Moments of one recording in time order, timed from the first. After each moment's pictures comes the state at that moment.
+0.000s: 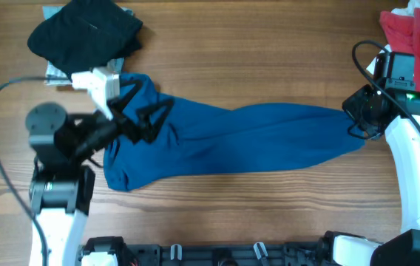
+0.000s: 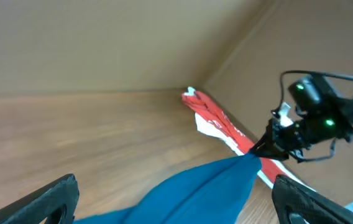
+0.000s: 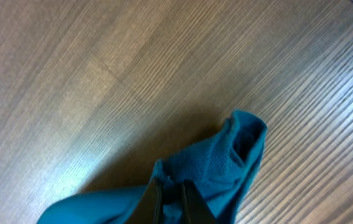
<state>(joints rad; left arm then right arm) 0.01 0.95 0.79 -0.04 0.84 -0.32 -0.16 1.43 1.19 -0.96 0.13 0.74</state>
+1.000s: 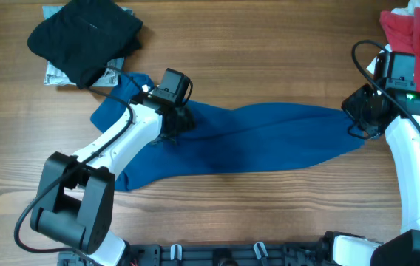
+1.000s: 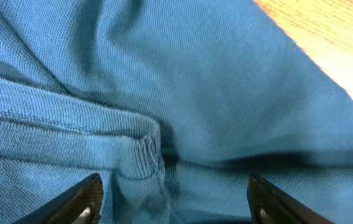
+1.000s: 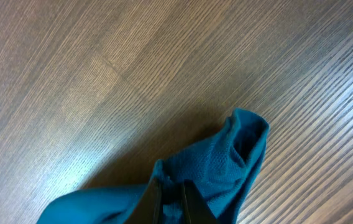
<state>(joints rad) -0.41 1.75 1.11 -0.69 -0.08 -0.79 -0.16 1.43 1.19 -0.95 0.11 0.73</state>
